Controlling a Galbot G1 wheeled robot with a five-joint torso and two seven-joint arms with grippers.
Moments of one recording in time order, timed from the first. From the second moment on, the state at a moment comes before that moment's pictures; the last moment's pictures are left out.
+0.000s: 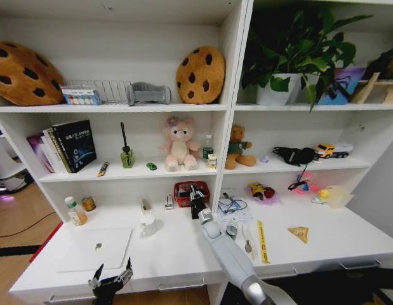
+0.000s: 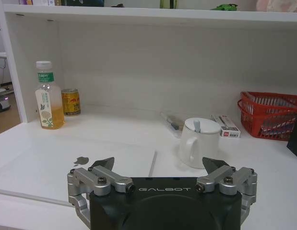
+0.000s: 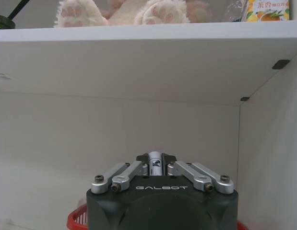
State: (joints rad) left arm 2.01 -1.55 -0.66 -2.24 -0.19 0.08 -0.11; right arm -0.67 1.50 0.05 0.93 0.12 0.49 0.10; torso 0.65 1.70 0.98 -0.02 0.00
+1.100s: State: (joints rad) left arm 2.01 -1.57 -0.61 -2.21 -0.16 0.08 -0.07; right arm -0.63 1.52 0.05 0.83 0.14 0.53 0.13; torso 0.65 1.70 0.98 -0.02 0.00
